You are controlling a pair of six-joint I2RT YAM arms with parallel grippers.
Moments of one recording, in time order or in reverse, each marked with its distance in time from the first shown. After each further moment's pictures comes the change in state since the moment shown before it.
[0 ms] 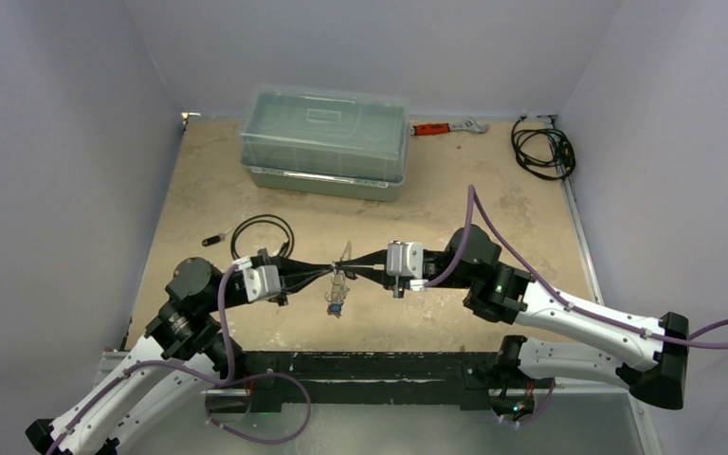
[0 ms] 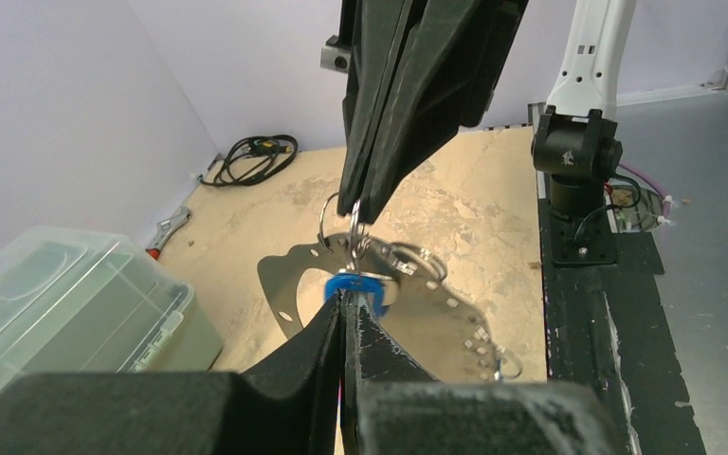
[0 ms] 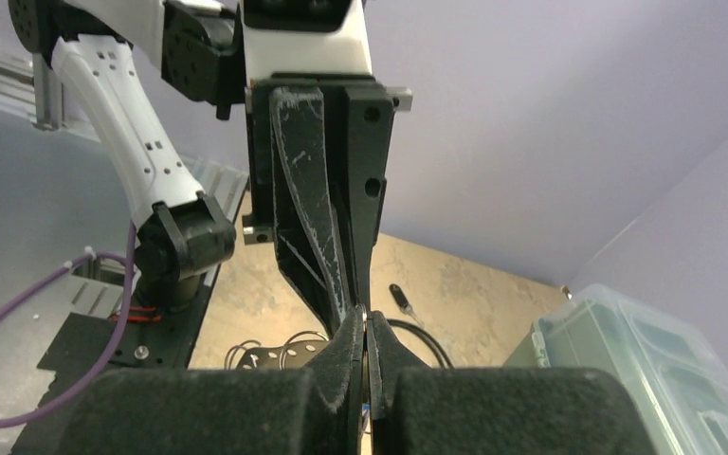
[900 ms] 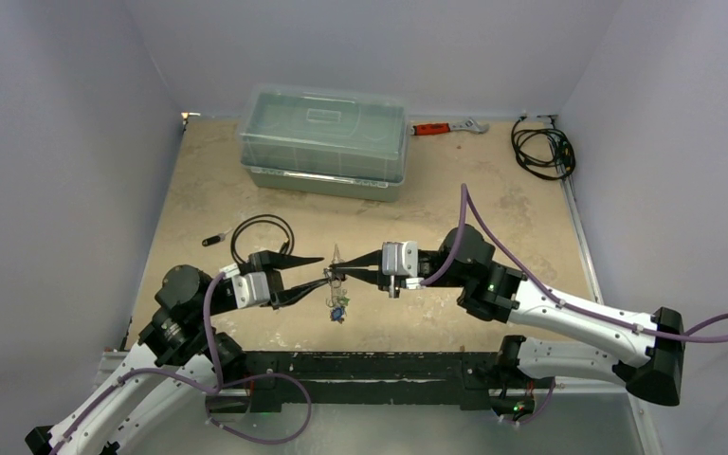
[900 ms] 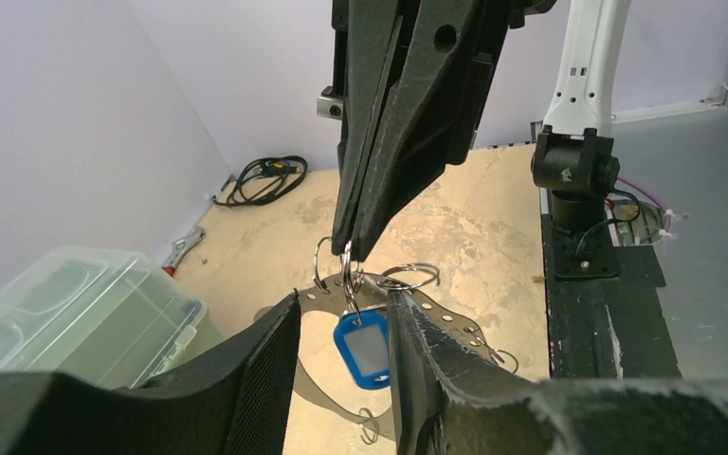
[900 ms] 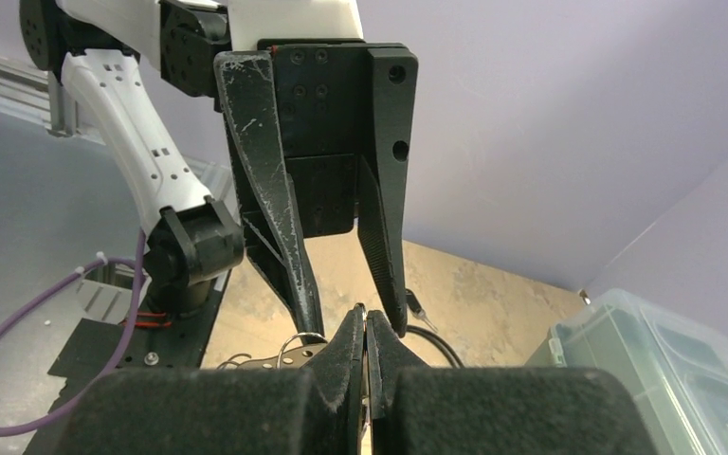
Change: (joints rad) left arm 0.000 -0.060 0.000 -0.003 -0.003 -0.006; right arm 0.004 0.032 -0.006 0.058 -0.021 0.029
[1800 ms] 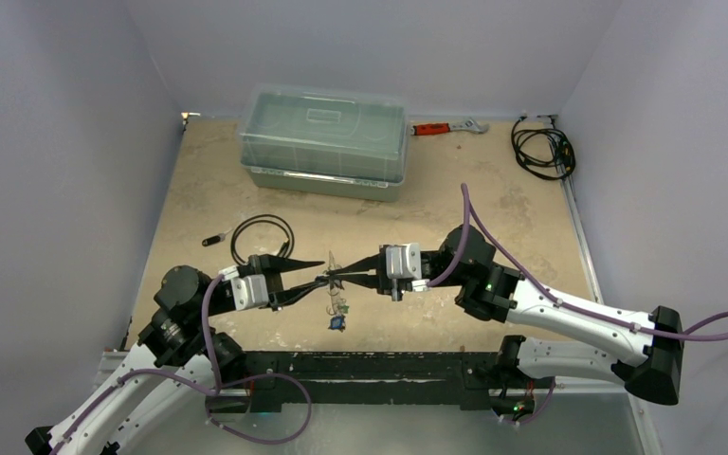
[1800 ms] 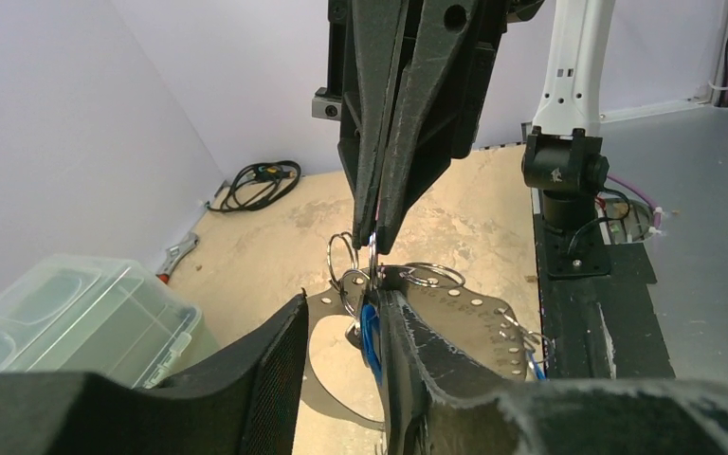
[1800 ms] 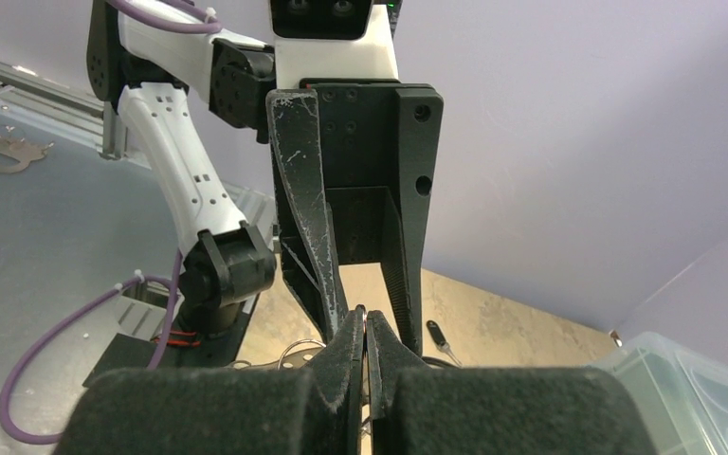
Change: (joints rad) left arm 0.000 -0.005 0.000 0.000 0.023 0.002; right arm 0.000 0.015 -0.003 0.059 -0.090 0.038
